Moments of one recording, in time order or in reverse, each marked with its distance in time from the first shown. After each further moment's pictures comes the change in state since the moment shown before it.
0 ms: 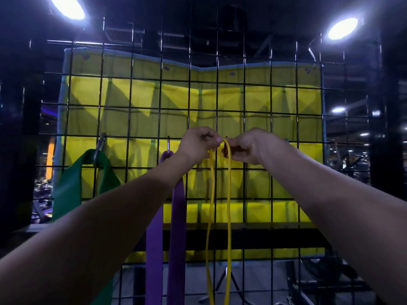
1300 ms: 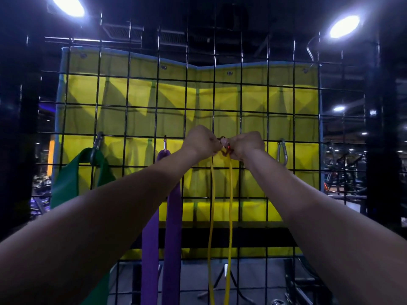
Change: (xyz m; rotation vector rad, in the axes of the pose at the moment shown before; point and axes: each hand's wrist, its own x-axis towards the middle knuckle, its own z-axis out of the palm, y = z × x) left_hand 0.005 0.019 0.012 0.455 -0.030 -0.057; right_hand 0.038 0.019 0.004 -0.089 0.383 -0.236
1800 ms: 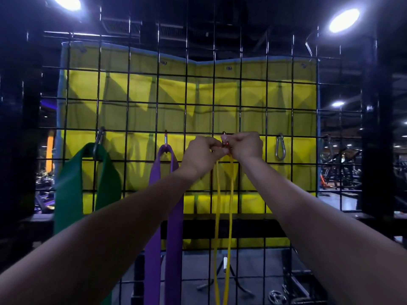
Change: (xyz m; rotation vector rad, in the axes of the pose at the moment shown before) left_hand -0.031 -0.015 0.021 -0.140 0.067 0.041; right_hand -0.022 0.019 0.000 -0.005 0.073 -0.269
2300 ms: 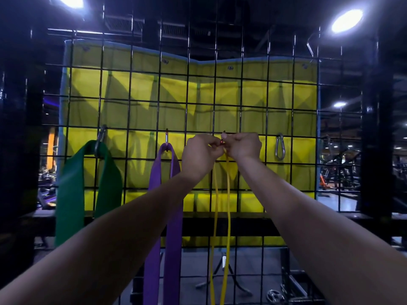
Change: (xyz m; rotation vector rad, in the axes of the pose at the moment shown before) left_hand -0.003 -0.004 0.007 0.006 0.195 0.097; right_hand -0.004 -0.002 0.003 0.043 0.039 0.015
